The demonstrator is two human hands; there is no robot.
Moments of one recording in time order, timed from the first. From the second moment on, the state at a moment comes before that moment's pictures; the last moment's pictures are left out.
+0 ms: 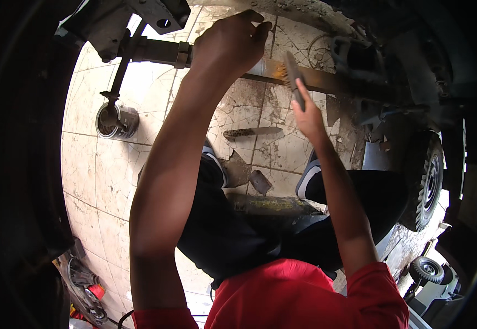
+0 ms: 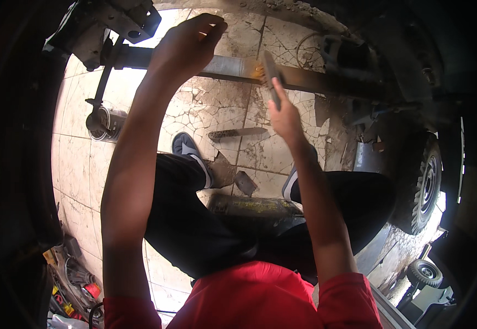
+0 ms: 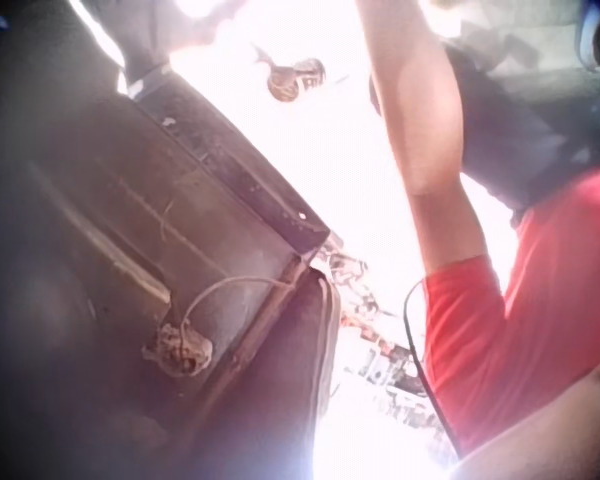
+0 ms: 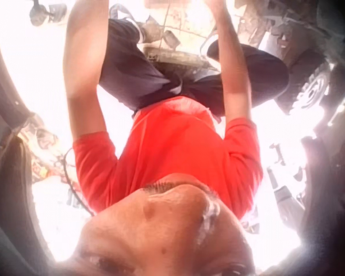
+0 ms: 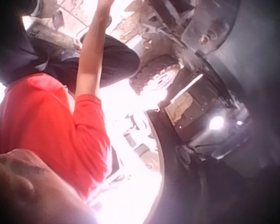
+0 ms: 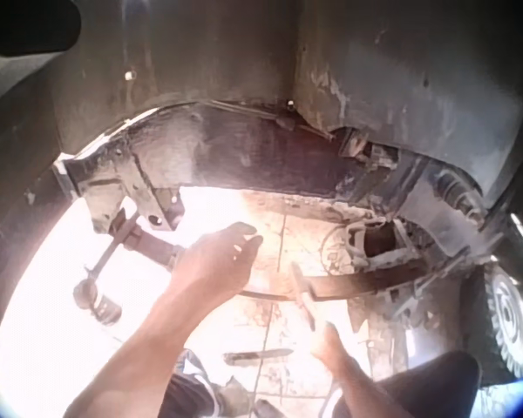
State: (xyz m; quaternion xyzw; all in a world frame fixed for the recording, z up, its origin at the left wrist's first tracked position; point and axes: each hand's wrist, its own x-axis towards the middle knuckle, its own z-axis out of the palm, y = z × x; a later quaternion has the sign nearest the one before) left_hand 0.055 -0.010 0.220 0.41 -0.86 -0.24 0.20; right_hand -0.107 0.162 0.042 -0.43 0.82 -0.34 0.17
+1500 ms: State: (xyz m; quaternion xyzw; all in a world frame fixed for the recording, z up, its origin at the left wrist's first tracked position) left_hand 0.055 -0.001 0.211 0.37 -0.88 -0.23 0.17; right_hand -0.160 0.124 0.090 -0.44 0.88 -0.11 0.16
